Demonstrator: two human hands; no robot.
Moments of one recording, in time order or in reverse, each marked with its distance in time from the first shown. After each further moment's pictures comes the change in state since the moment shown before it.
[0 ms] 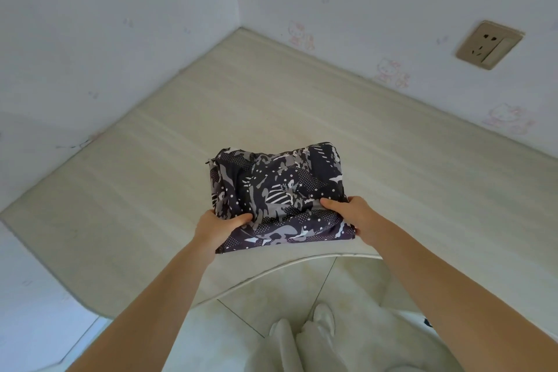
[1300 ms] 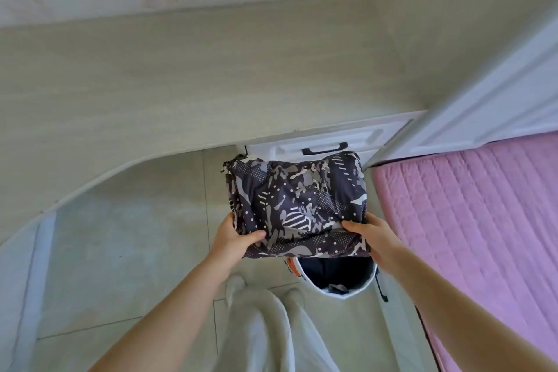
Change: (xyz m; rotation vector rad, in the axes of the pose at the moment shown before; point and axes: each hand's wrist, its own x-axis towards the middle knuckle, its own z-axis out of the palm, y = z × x) left_hand -0.299 -0.212 0.423 0.551 -0.666 0.337; right_hand -0.240 0.520 -0.341 0.832 0.386 0.144
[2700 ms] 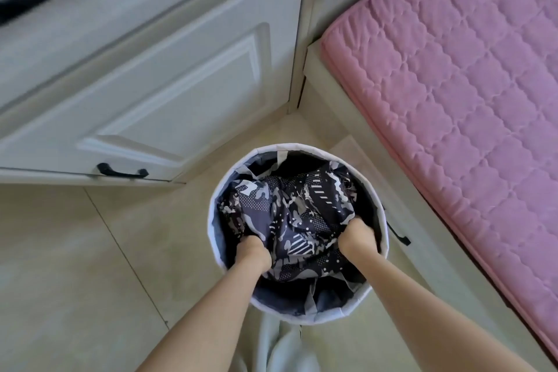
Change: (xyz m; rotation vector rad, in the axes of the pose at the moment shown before) left_hand 0.268 -0.265 0.306 1.222 -0.383 -0.385; right_hand 0.317 0.317 -0.100 -0.649 0.393 0.416
